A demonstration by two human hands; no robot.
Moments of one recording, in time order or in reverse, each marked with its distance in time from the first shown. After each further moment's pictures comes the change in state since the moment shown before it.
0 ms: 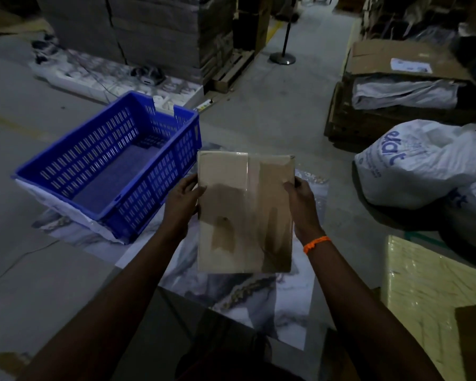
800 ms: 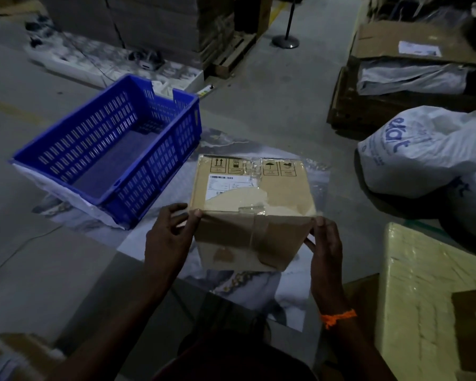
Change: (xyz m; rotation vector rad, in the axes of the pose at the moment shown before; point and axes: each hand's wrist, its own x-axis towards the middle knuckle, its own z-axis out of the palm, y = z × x) left_hand -0.120 -0.001 -0.021 0.411 0.126 0.129; right_hand -0.140 0.030 -0.056 0.120 0.119 -0.106
